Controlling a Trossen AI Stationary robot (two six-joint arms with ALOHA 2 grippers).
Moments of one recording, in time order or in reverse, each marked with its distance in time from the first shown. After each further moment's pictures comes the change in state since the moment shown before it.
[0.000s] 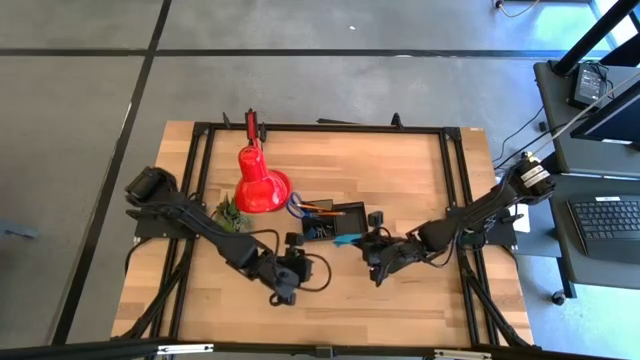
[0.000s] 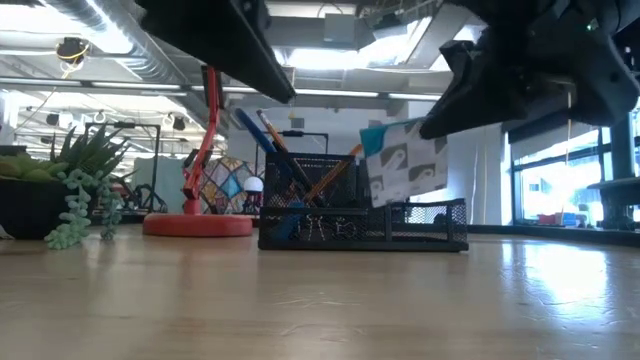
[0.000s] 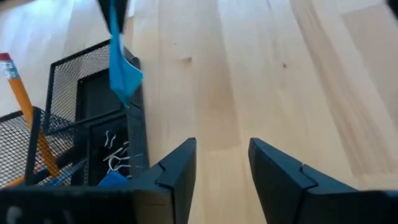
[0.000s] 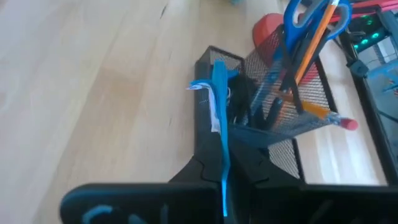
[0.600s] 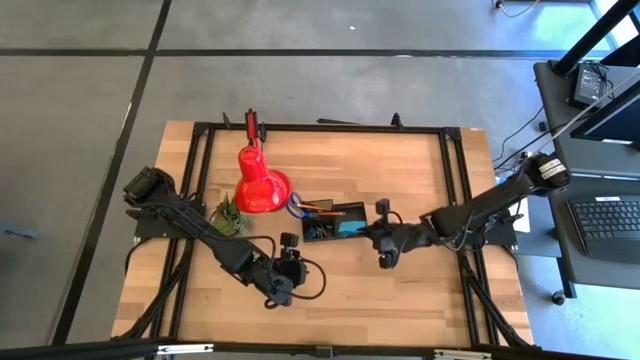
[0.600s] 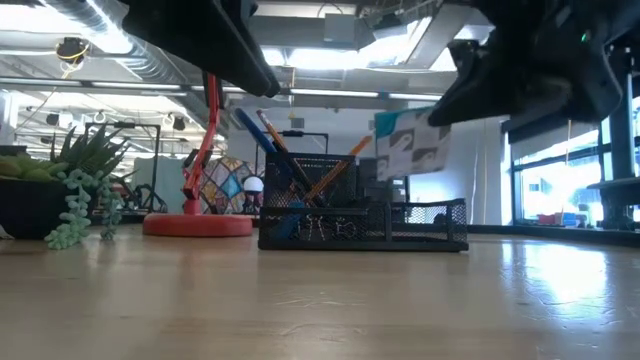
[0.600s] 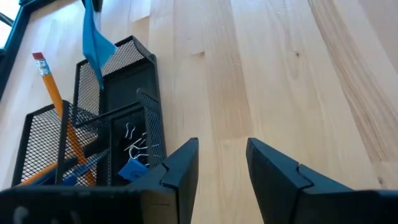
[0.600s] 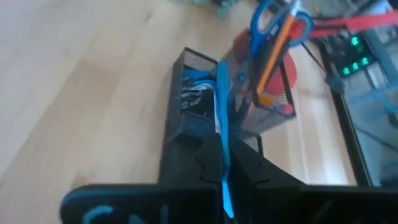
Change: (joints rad) left arm -0.052 -0.013 0.000 -0.058 -0.105 -0.002; right arm -0.075 -0.193 -0.131 0.053 -0.065 -0.161
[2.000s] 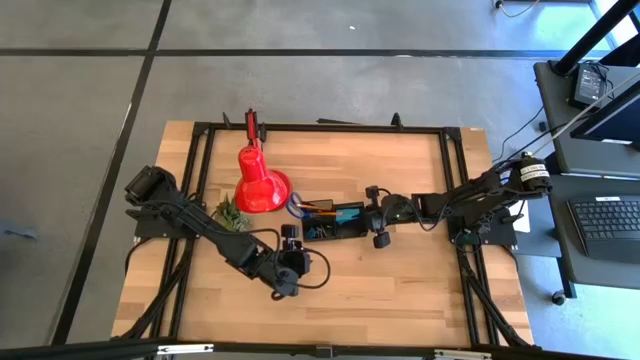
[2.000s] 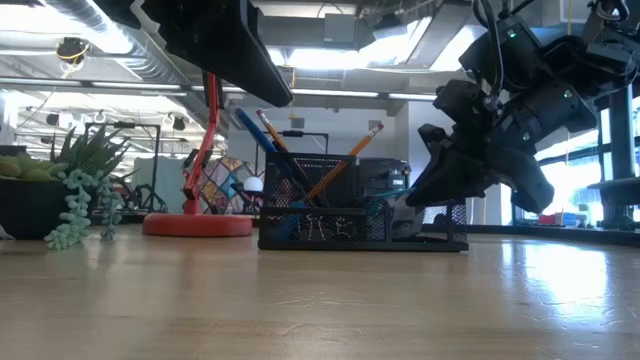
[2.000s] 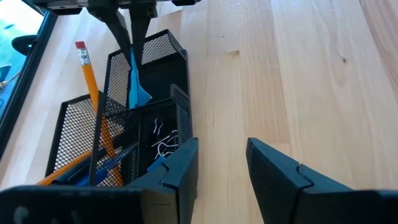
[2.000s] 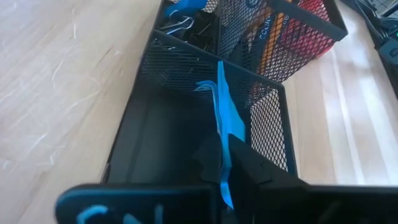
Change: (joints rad) left arm 0.053 0.000 0.000 -0.008 -0.052 -0.026; right arm -0.365 0.189 -0.221 0.474 -0.413 -0.196
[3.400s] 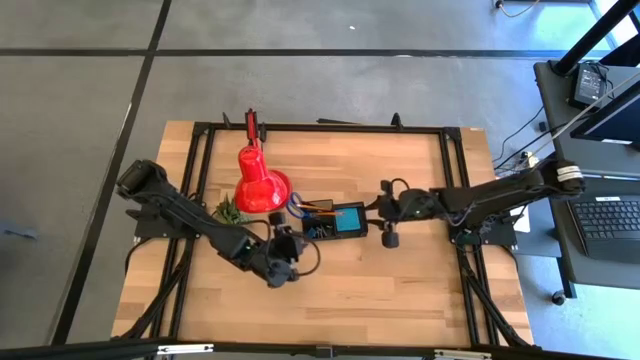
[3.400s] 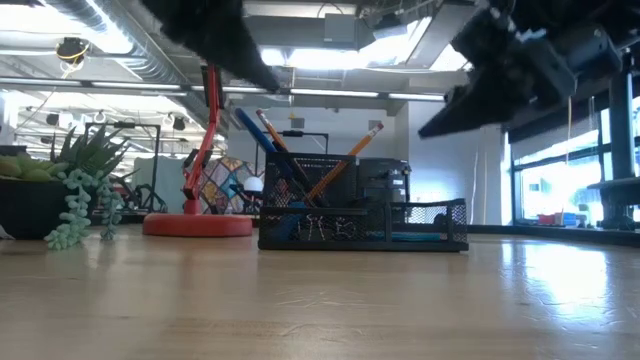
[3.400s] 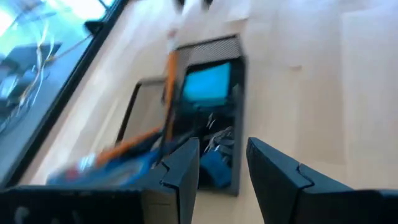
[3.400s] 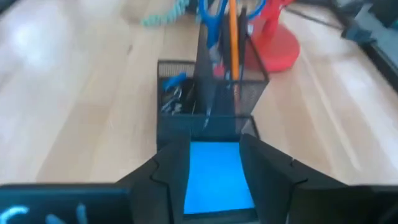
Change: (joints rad) left arm 0.012 -0.087 -0.052 -0.029 -0.154 -0.138; right arm 0.055 -0.331 0.051 -0.301 0.008 0.382
